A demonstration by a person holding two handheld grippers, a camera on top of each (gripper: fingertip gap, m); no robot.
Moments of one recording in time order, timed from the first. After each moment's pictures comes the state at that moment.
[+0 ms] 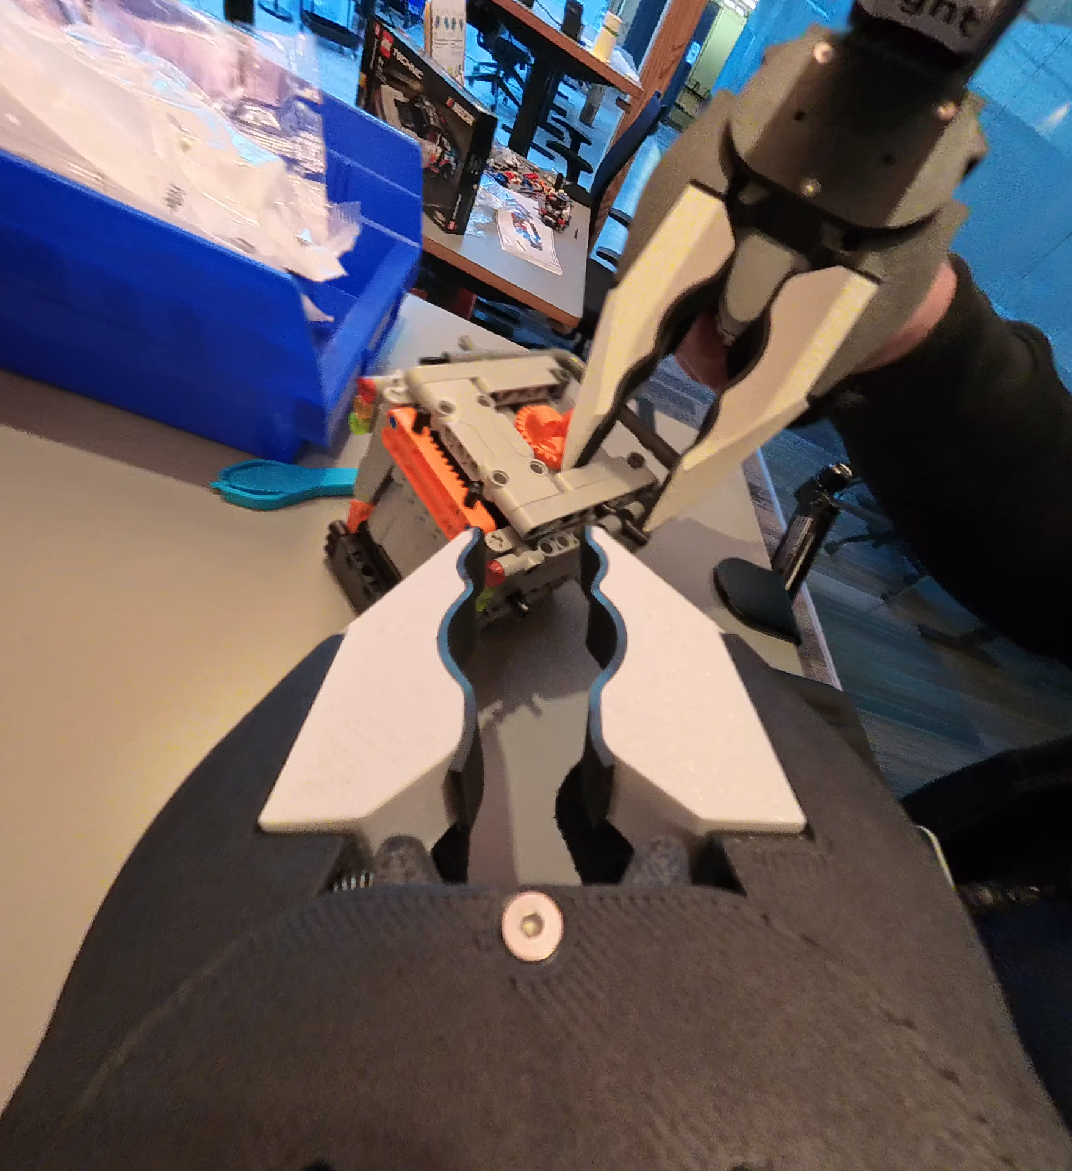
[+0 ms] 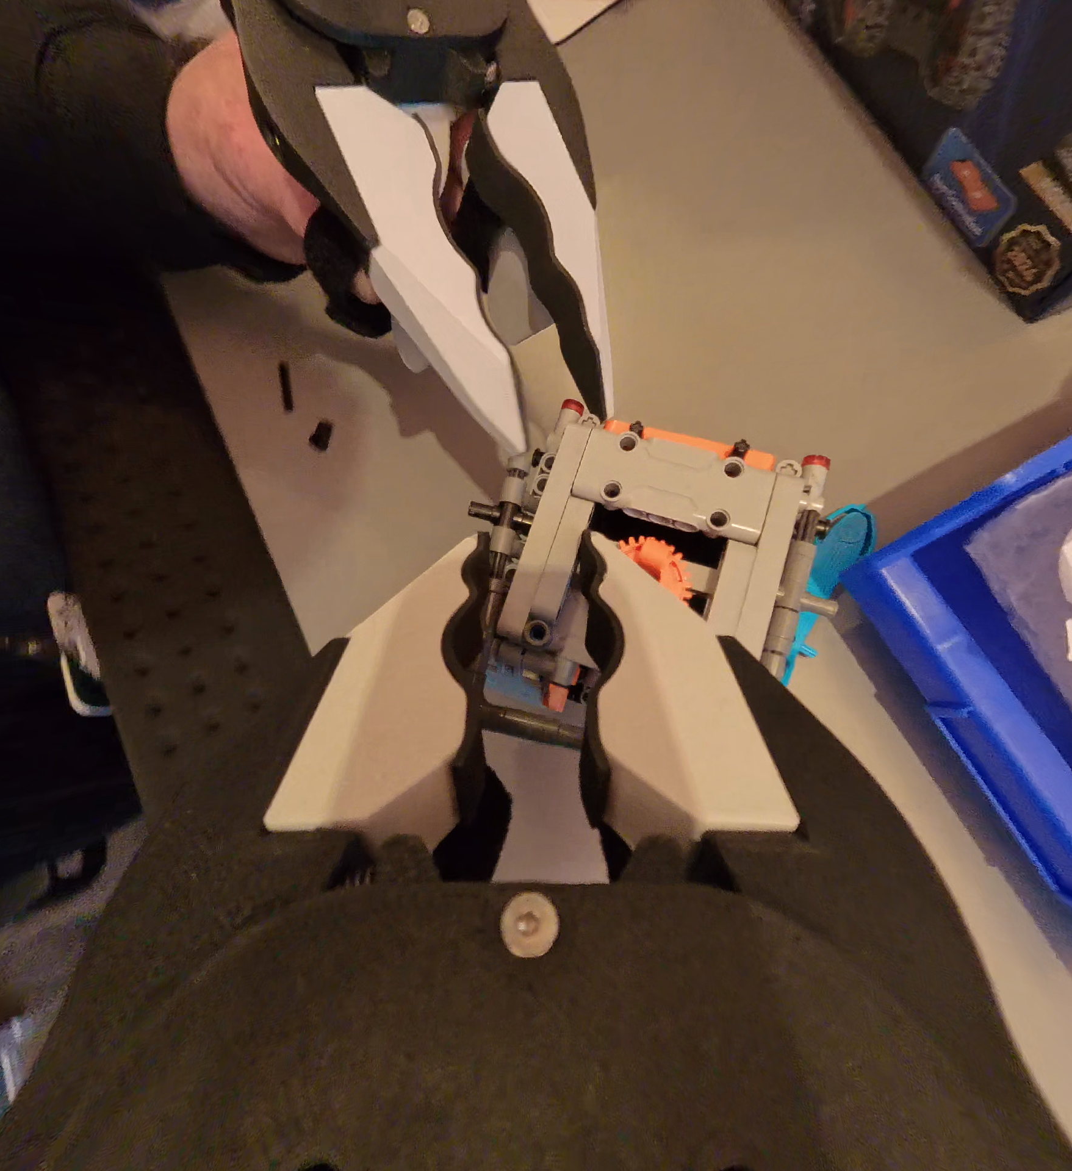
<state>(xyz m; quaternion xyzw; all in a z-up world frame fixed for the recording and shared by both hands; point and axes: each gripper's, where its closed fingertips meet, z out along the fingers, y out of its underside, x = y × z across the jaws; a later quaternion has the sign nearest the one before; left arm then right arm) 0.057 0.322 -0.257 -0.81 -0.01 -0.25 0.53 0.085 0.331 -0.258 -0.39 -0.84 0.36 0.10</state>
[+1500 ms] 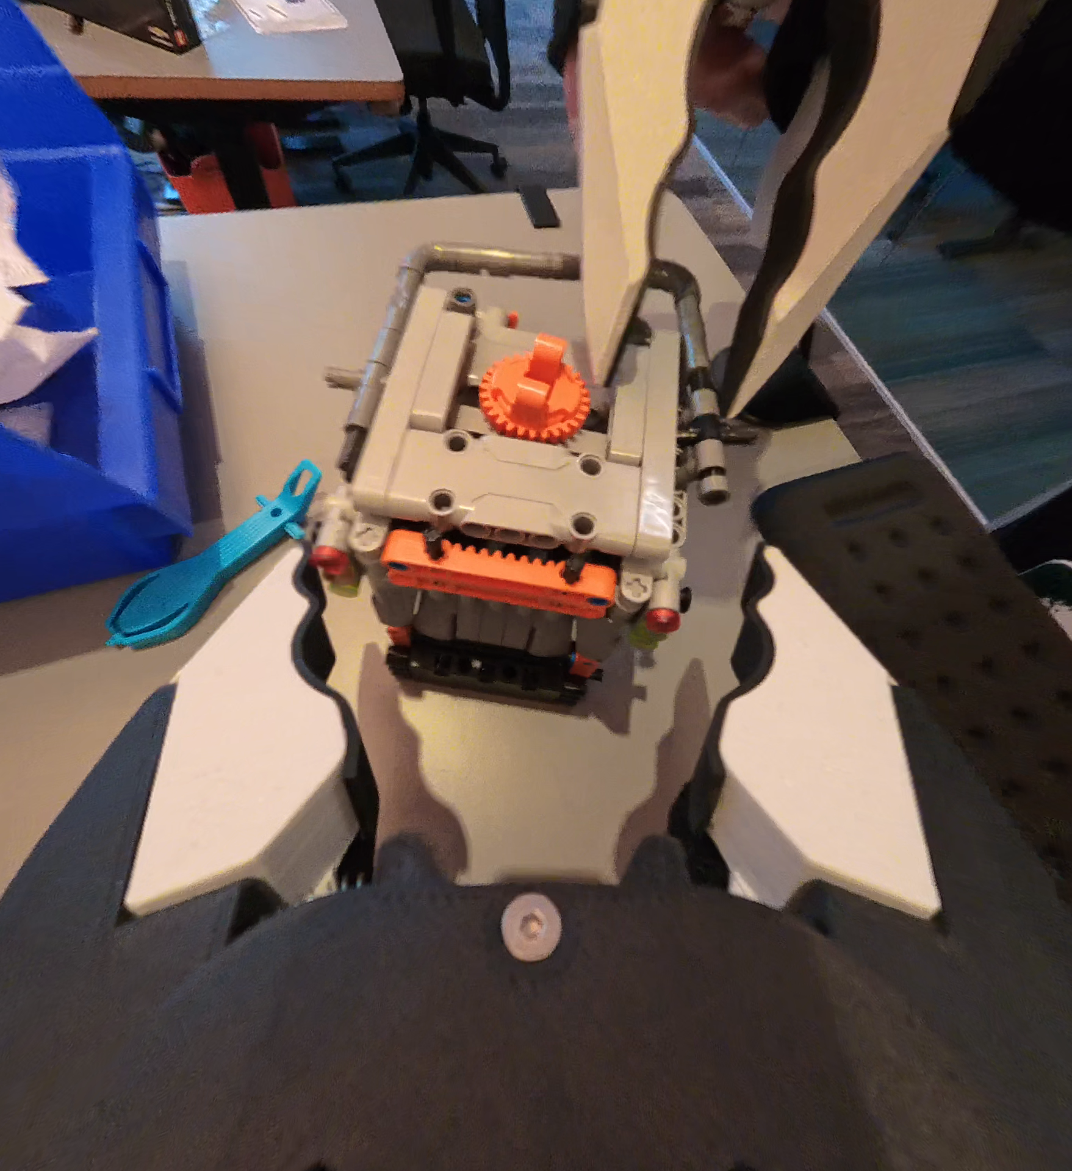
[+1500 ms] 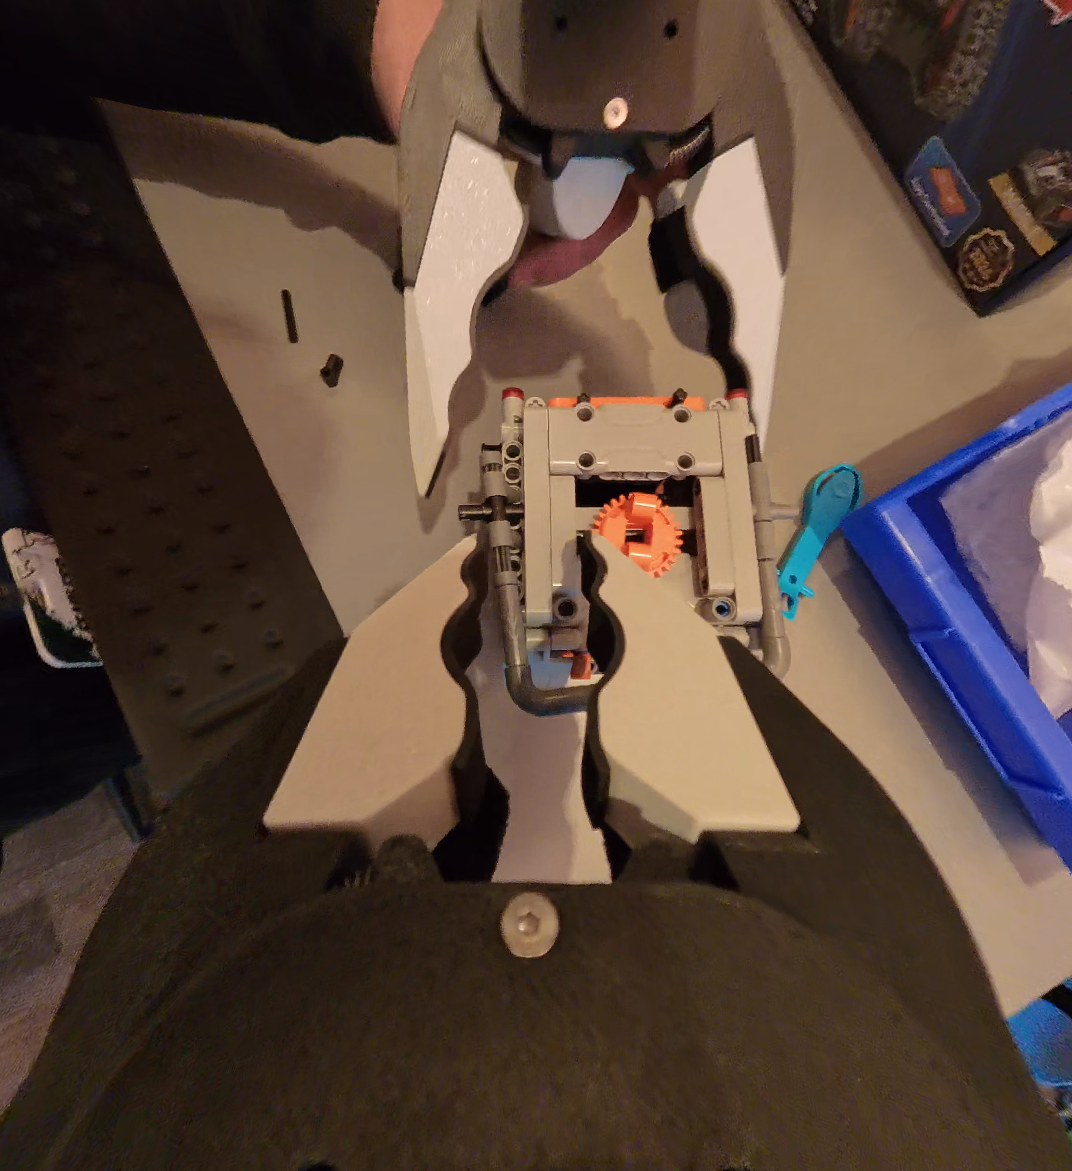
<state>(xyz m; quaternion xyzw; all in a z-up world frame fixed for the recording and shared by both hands) 0.094 0.339 -0.292 -0.83 0.27 -0.21 0.43 0.121 0.329 -0.255 -0.38 -0.85 0.33 0.16</state>
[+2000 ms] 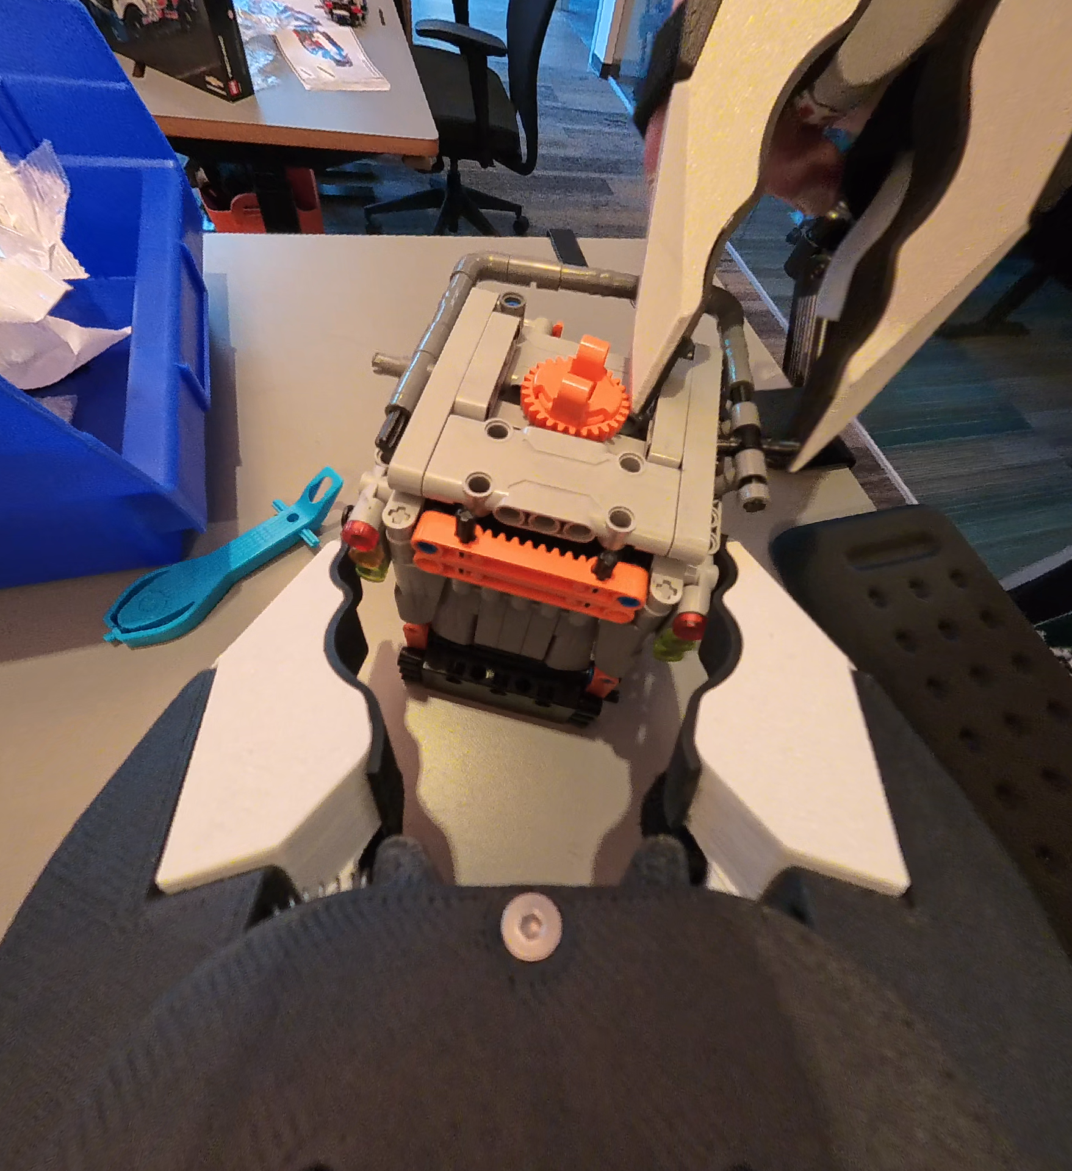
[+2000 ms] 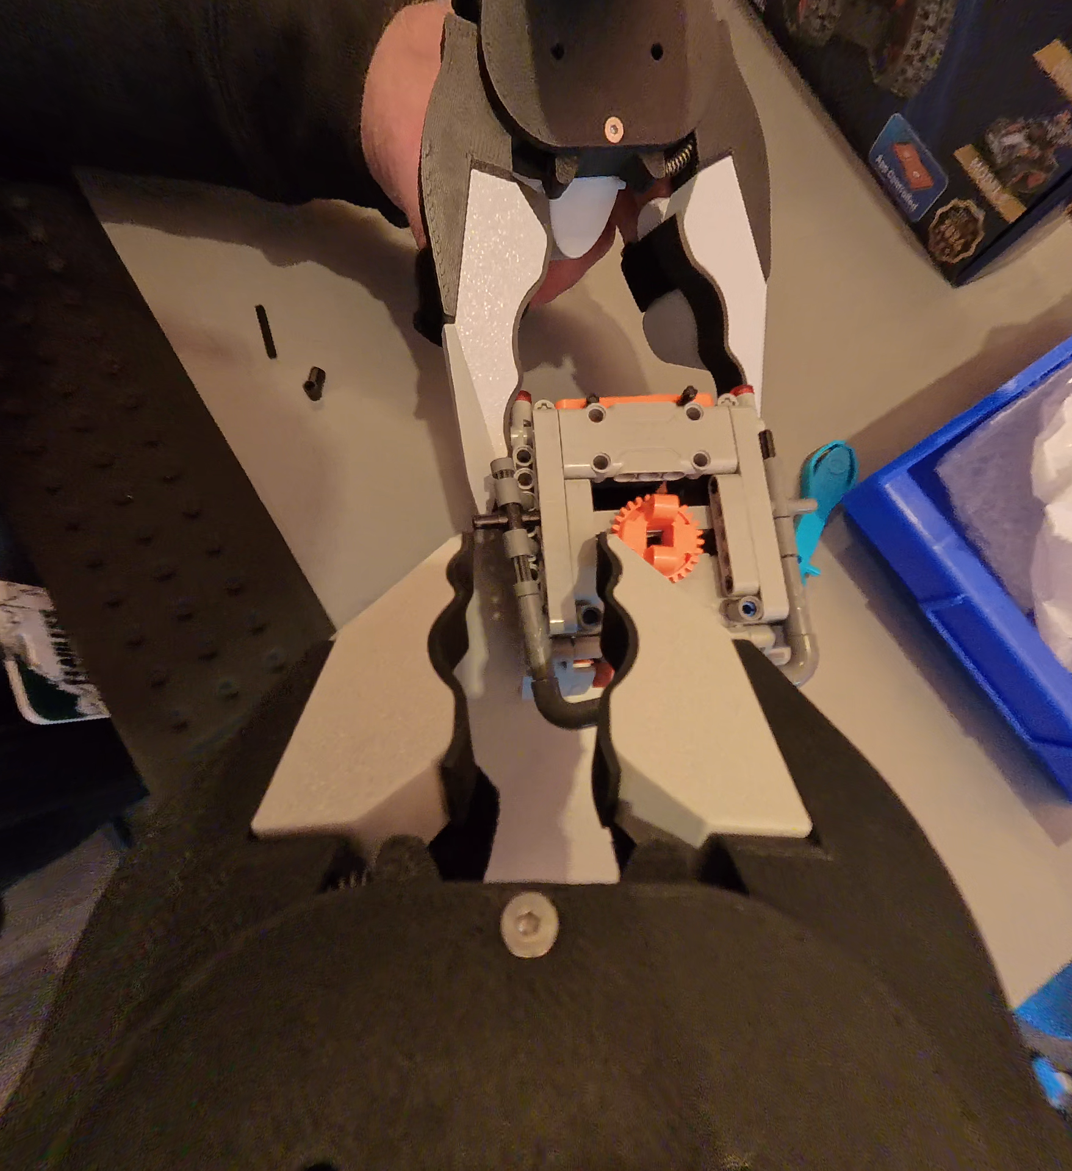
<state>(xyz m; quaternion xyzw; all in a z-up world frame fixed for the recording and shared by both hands) 0.091 0.349 -0.294 -0.83 0.23 -0.22 0.46 0.124 0.326 -0.258 -0.41 -0.83 0.32 0.17</state>
